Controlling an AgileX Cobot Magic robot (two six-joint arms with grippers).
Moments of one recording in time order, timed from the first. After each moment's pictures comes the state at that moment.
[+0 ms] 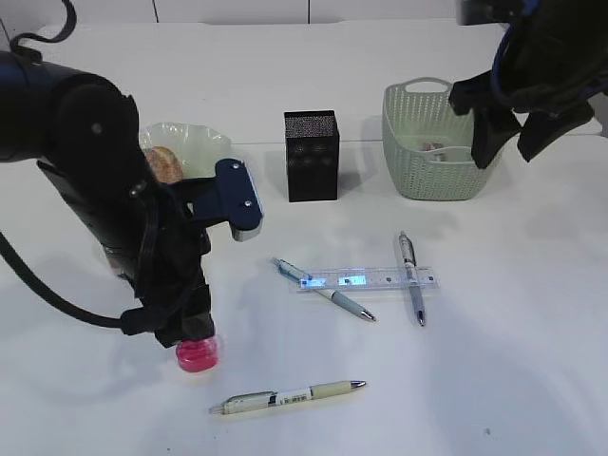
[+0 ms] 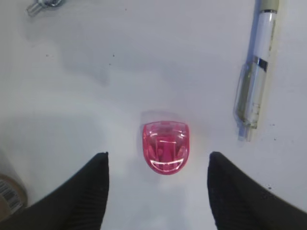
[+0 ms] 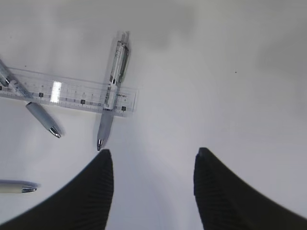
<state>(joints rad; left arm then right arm) -0.59 1.78 -1.13 -0.06 0.74 0.67 0.20 1.80 -1.63 -0.02 1.25 0.04</state>
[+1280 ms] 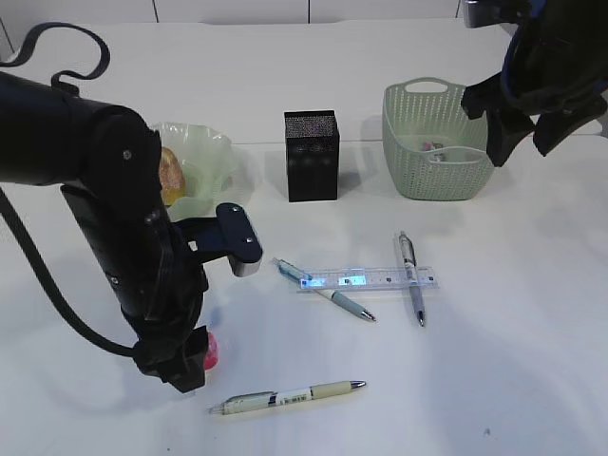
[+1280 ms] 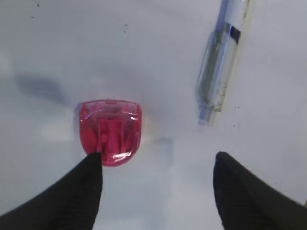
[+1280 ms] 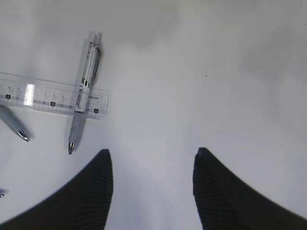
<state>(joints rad) -0.59 1.86 -1.14 -0.14 0.85 0.64 0.20 1.80 -1.63 -0.10 1.25 0.04</state>
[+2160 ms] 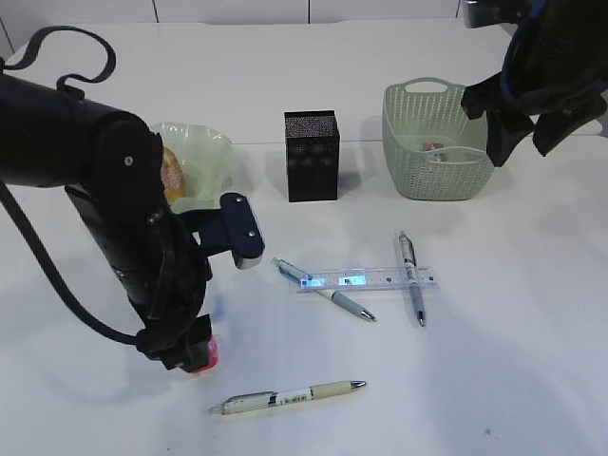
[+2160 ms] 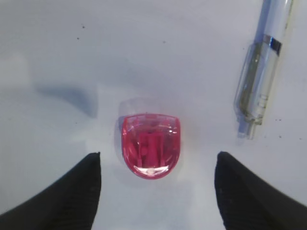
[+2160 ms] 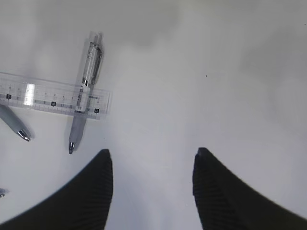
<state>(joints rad) -0.58 1.87 -1.14 -0.06 0.76 0.64 0.20 1.80 -1.63 -0.10 1.25 0.04</state>
